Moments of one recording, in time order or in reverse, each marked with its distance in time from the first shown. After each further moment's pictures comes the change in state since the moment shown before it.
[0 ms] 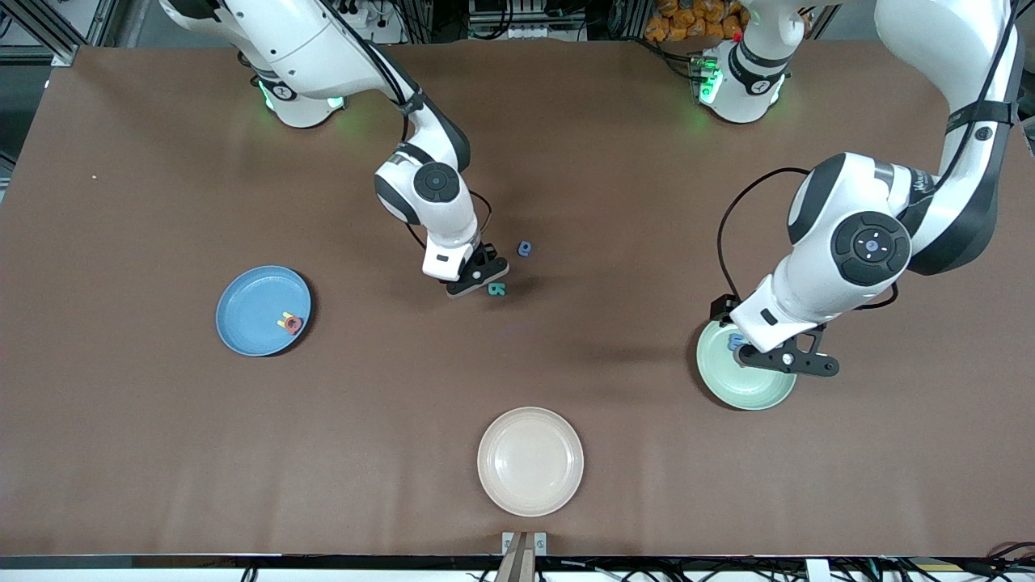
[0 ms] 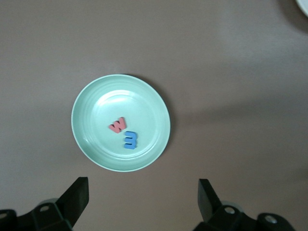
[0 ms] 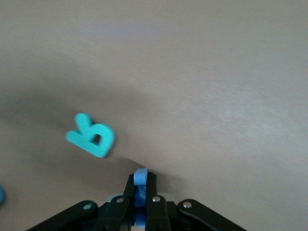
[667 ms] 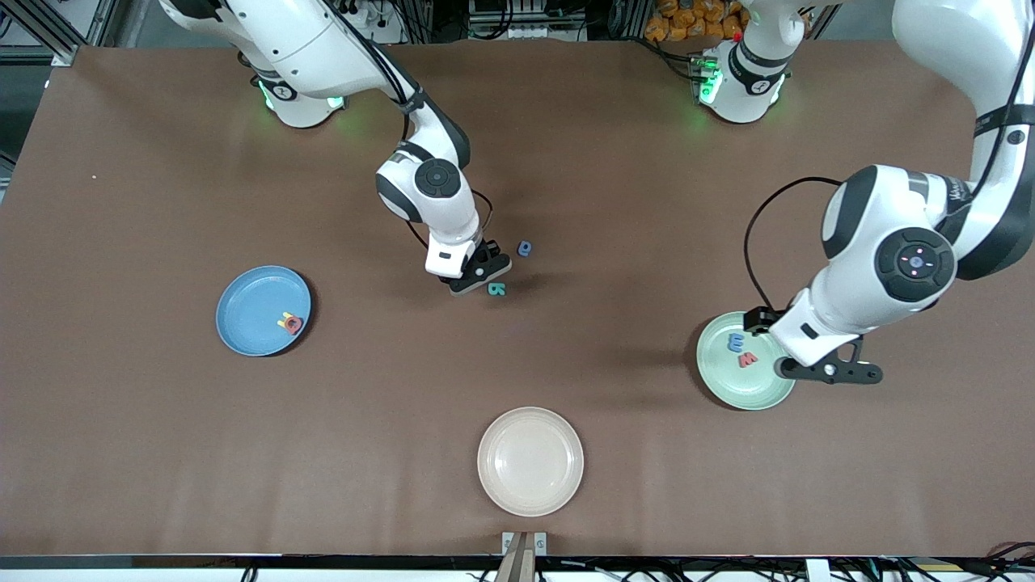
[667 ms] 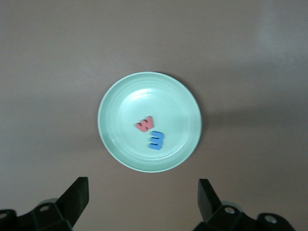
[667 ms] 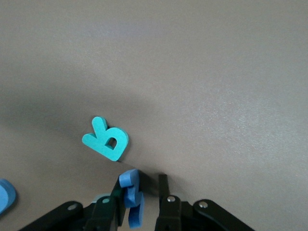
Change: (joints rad) left arm 0.005 0.000 0.068 0.000 0.009 0.000 0.002; right arm 0.018 0.004 0.001 -0.035 -0.015 0.123 0.027
